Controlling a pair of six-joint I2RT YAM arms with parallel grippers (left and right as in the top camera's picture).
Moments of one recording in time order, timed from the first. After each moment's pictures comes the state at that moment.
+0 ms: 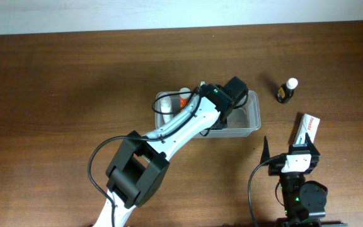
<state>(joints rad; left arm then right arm) -0.82 2.22 1.87 -1.09 -0.23 -0.78 0.01 0.01 0.01 -0.07 0.06 -0.15</state>
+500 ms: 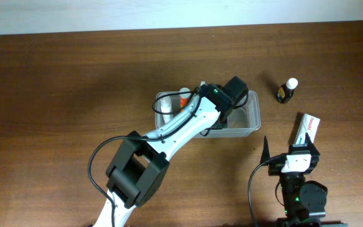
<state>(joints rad) -0.82 2.22 1.87 -1.08 -0.23 -0.78 0.01 0.01 0.01 -0.07 0.06 -0.15</state>
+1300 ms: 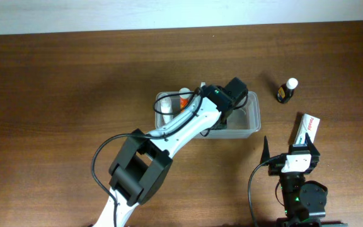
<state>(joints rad) -0.82 2.25 1.87 -1.07 -0.24 -0.78 0.01 0.01 0.01 -0.07 0.06 -0.15</state>
